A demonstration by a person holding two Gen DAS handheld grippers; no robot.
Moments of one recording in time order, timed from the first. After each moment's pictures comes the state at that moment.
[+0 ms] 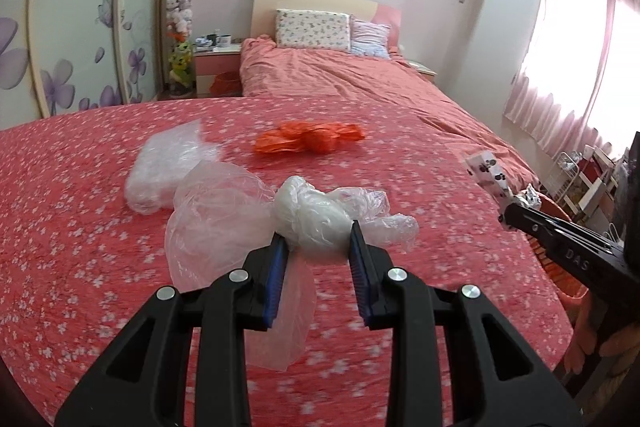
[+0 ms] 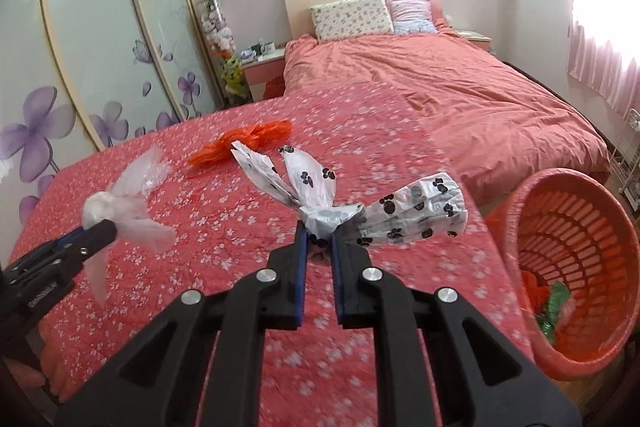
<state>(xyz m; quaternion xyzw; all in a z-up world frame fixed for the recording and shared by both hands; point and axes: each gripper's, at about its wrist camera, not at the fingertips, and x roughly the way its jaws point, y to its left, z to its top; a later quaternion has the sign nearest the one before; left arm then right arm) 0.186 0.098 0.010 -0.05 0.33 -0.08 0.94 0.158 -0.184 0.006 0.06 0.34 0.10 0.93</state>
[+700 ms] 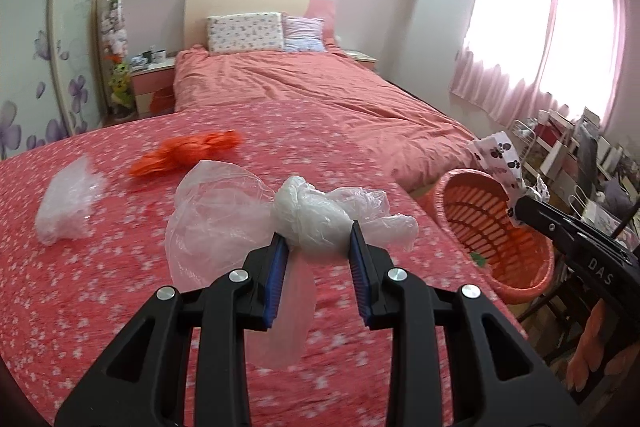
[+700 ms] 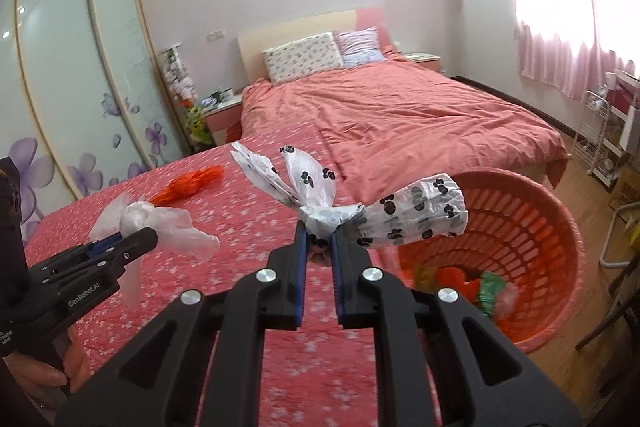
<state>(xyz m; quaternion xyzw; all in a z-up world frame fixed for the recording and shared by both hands) 0.186 -0.020 0.014 -0.01 0.32 -0.18 0.93 0.094 -0.291 0.023 0.11 0.28 0.02 0.95</state>
